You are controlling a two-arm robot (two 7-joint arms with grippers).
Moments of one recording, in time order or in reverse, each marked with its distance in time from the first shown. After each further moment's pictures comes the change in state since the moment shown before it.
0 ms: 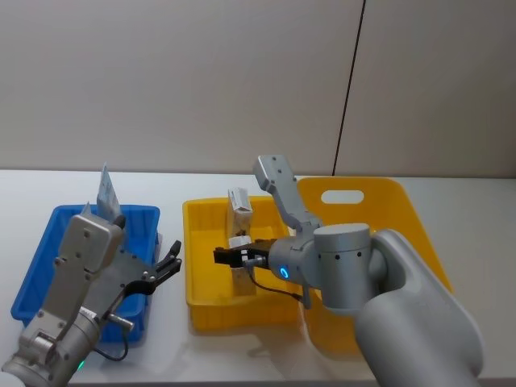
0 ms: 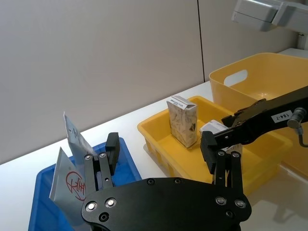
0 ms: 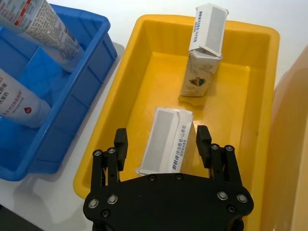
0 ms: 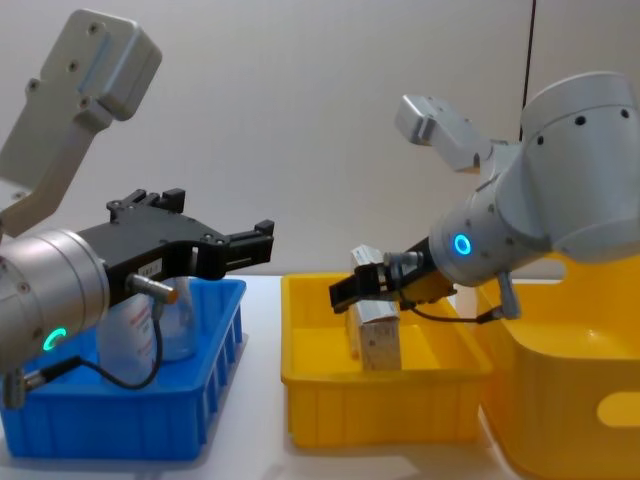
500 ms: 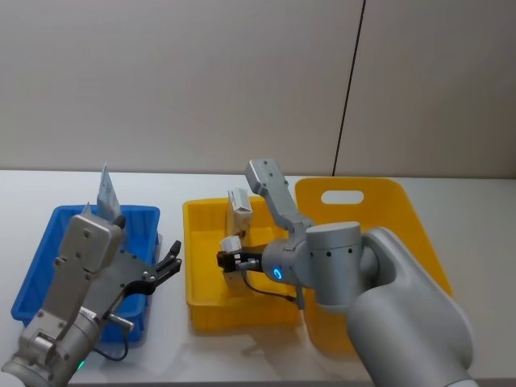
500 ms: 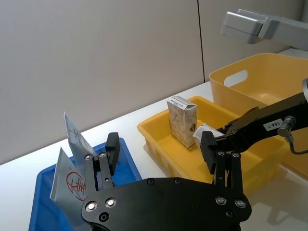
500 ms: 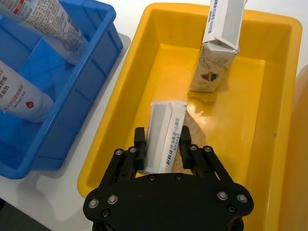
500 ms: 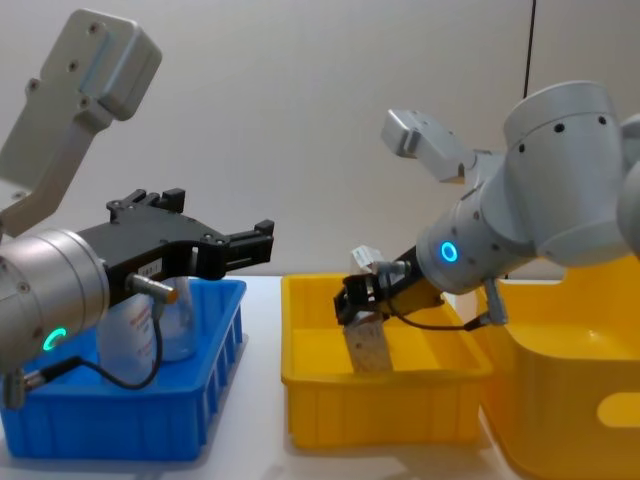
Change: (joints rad) left arm 0.000 0.000 0.000 0.000 0.000 0.000 0.000; right arm 0.036 -0.019 -0.003 0.076 -0.005 0.008 0.027
